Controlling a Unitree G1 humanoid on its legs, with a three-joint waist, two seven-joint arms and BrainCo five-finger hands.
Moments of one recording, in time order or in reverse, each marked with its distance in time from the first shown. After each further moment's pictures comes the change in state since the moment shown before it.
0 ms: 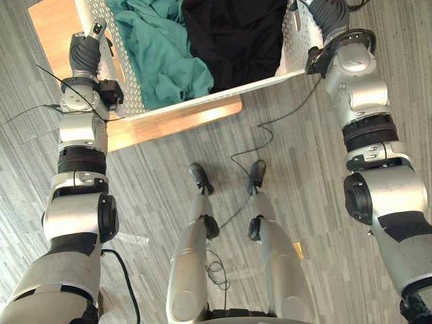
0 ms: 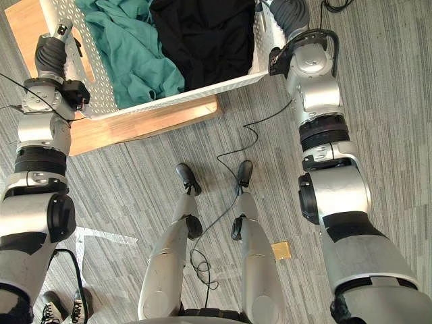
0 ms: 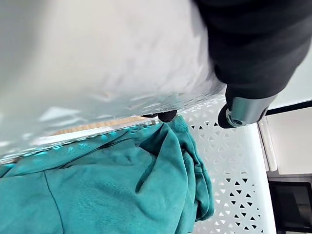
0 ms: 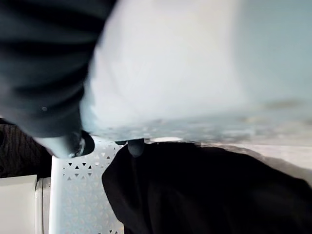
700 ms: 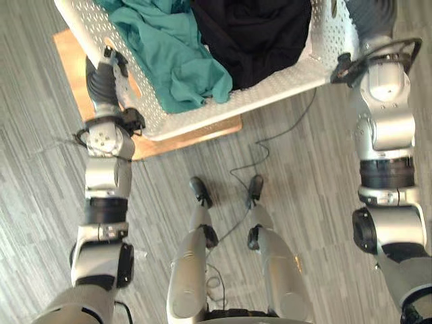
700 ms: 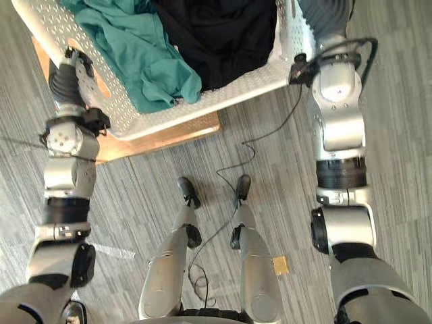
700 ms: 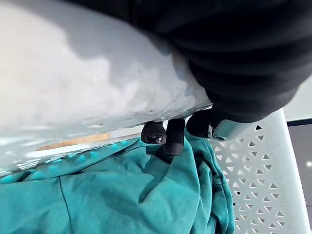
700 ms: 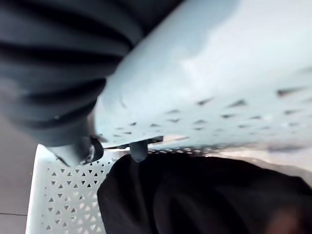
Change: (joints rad) left arm 0.459 -0.188 -0.011 -0.700 -0.126 -0.061 0.142; right arm 0.390 -0.058 -0.110 -0.710 -0.043 0.021 -0.146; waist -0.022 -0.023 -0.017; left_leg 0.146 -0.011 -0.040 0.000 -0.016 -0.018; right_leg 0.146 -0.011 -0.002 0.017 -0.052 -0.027
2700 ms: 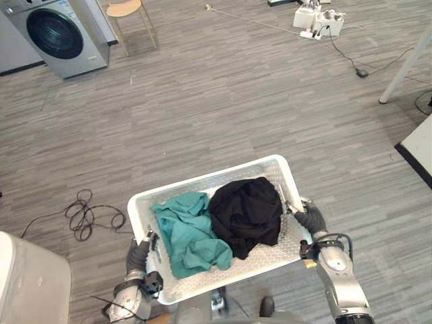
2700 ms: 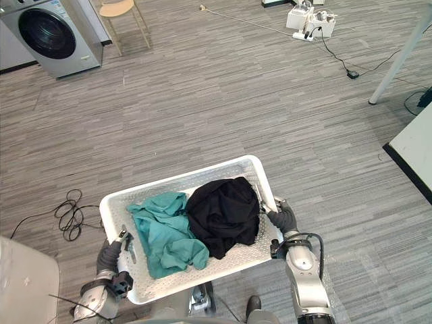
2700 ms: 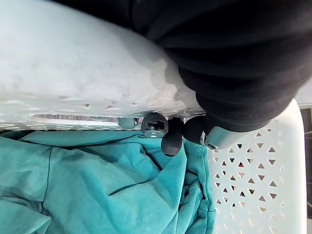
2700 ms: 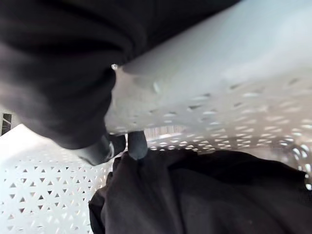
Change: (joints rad) left arm 1.062 -0.348 -0.033 -0.200 0.056 0.024 -0.150; right arm 1.066 0.319 0.032 -0.136 -0.173 -0.061 0.154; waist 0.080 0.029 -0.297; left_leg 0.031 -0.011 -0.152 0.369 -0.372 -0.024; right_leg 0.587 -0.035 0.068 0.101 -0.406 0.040
